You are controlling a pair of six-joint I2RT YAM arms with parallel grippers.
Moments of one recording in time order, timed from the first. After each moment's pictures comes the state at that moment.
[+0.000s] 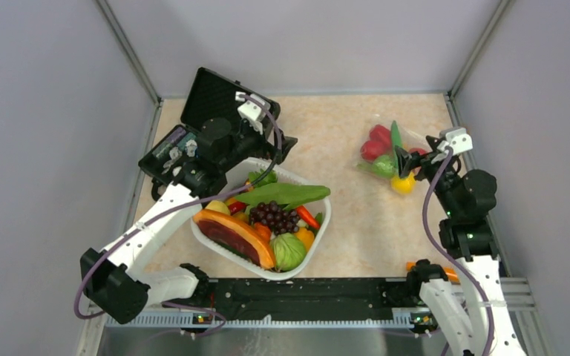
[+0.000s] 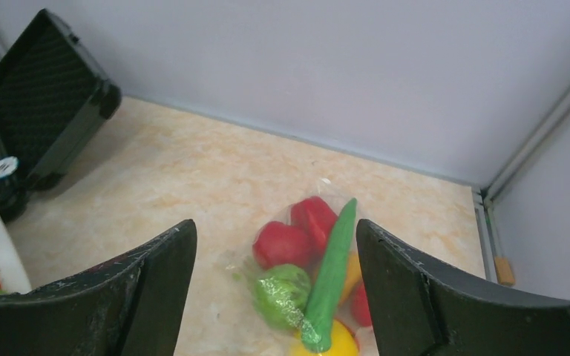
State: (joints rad) left arm -0.55 1.19 1.08 0.03 0.25 -0.03; right arm 0.06 0.58 0.73 -0.07 -0.28 -0.11
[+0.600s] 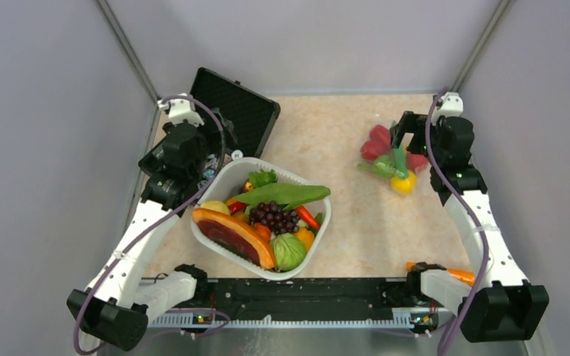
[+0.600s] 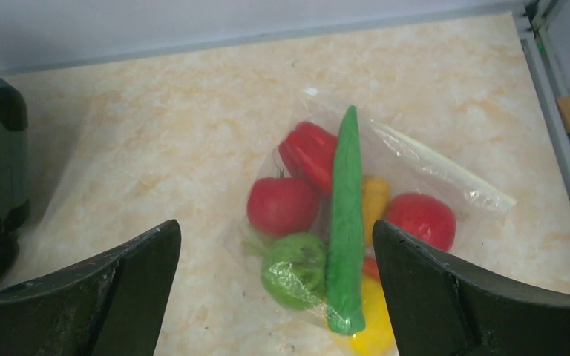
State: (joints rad) left arm -0.37 1.03 1.07 -0.21 -0.31 -0.37; right arm 0.05 1.03 0.98 -0.21 -0.06 0.16
